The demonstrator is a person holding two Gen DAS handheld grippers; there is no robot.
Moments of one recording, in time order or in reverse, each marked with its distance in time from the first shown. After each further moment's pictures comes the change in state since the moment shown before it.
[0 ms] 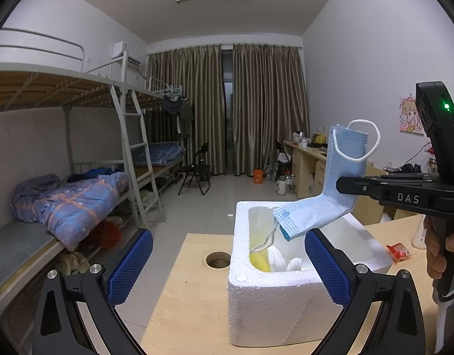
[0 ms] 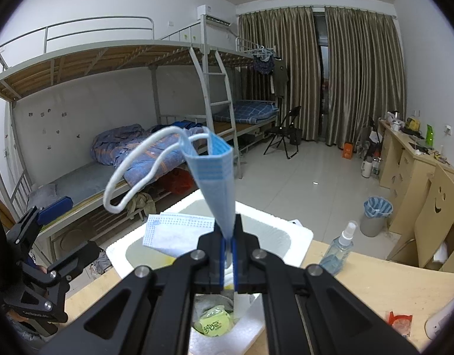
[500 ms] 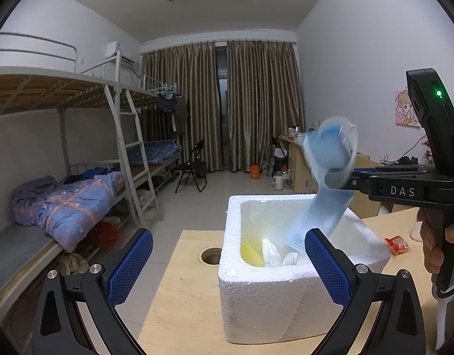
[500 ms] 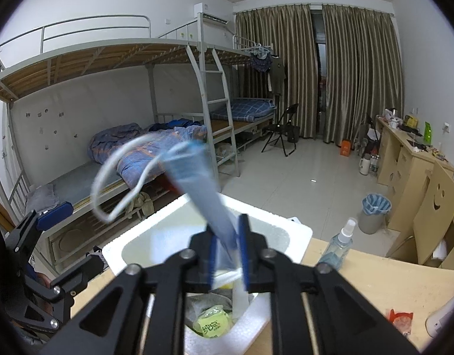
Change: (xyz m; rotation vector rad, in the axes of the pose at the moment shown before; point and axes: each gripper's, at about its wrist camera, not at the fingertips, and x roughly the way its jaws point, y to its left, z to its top) left arm 0.000 -0.007 -0.005 0.021 0.015 -0.016; right arm 0.003 0.003 0.000 0.008 0.011 -0.013
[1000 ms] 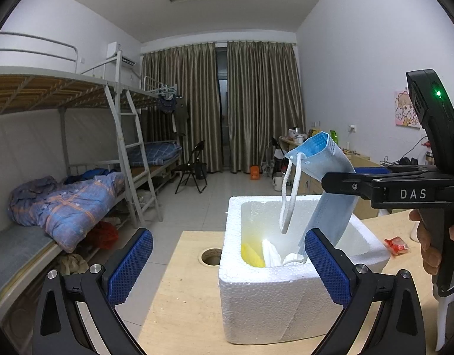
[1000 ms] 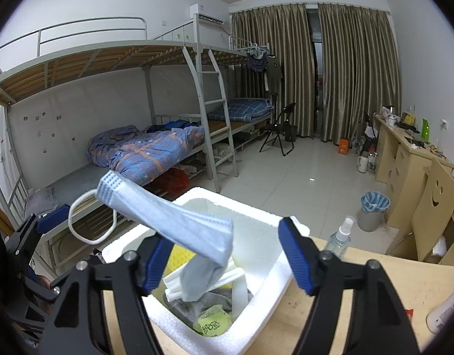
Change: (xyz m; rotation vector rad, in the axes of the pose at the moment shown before) left arm -0.001 0.000 0.000 -0.001 -0.004 0.000; right arm -0.001 -0.001 0.000 0.020 0.002 -0.010
